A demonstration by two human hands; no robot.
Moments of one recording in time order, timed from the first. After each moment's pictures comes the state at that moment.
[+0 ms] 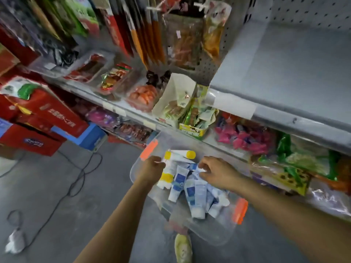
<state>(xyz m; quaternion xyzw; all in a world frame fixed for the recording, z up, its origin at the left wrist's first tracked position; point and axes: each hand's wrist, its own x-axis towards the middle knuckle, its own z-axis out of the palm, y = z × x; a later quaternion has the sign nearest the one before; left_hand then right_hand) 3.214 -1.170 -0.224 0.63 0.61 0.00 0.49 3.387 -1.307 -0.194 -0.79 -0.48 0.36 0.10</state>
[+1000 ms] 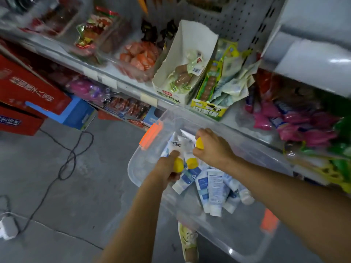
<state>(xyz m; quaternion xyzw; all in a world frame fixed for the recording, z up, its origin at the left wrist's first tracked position) 3.230 -1.138 -0.342 0.35 0.65 -0.03 0.67 3.372 -1.200 -0.320 -0.83 -0.47 0.28 0.10</state>
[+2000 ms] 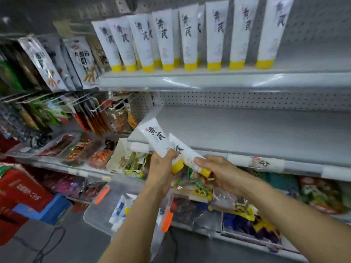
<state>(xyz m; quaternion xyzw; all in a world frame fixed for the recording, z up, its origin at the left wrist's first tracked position) 3.354 -1.489 0.036 0.52 0.31 0.27 0.74 3.457 -1.617 0.031 -0.63 -0.21 0.47 0.58</state>
